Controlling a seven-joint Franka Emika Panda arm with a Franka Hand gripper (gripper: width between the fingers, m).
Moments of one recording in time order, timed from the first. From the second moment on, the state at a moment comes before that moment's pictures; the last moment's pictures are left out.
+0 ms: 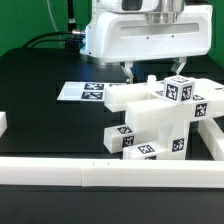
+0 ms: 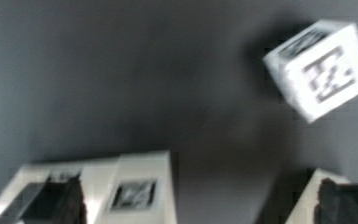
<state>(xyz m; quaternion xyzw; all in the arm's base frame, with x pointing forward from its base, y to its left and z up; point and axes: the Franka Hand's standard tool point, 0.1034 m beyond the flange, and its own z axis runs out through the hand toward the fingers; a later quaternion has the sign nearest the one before) 0.486 0.059 0.081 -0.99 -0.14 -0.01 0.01</state>
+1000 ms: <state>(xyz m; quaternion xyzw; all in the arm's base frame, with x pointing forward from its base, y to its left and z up) 0.455 0.082 0.062 -1.00 -0.08 0.01 0.01</state>
